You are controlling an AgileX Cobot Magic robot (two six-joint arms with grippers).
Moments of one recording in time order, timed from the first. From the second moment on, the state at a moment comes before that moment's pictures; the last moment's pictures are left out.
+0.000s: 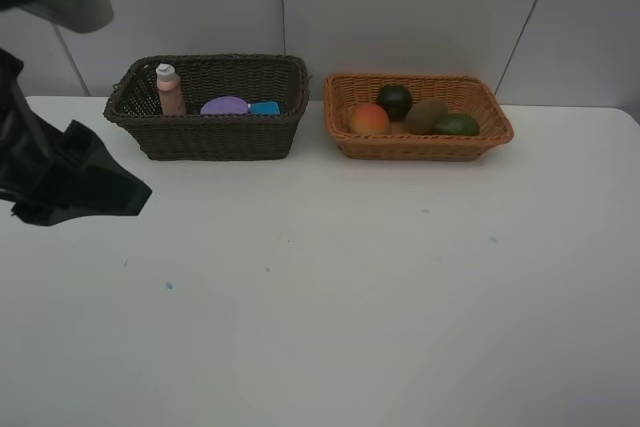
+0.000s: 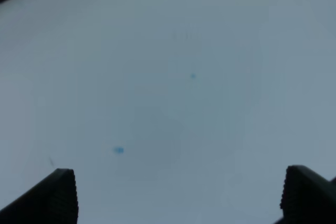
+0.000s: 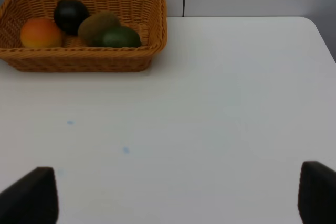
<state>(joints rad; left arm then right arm) -0.66 0.98 -0.81 0.01 0.85 -0.09 -0.02 0.00 -0.52 -0.07 1.06 0.01</state>
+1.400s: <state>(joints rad) -0.20 0.12 -0.50 -0.04 1.06 -0.07 -0.02 0.00 -0.52 -0.07 1.06 0.01</state>
